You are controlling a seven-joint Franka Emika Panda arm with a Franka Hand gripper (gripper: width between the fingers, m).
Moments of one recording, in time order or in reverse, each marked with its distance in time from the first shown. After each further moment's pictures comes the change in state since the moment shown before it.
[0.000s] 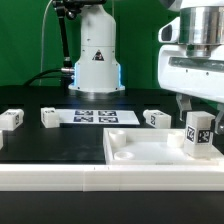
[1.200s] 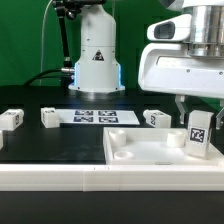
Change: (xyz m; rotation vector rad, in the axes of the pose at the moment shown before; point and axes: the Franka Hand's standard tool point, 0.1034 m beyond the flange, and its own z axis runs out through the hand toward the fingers) arm 0.004 0.002 -0.001 -0.007 0.024 -0.458
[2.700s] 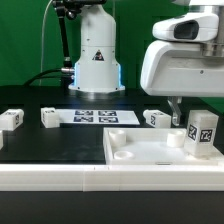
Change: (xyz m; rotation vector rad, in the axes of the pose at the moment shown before) arm 0.001 -0.003 -0.002 -0.030 -0.055 -0.799
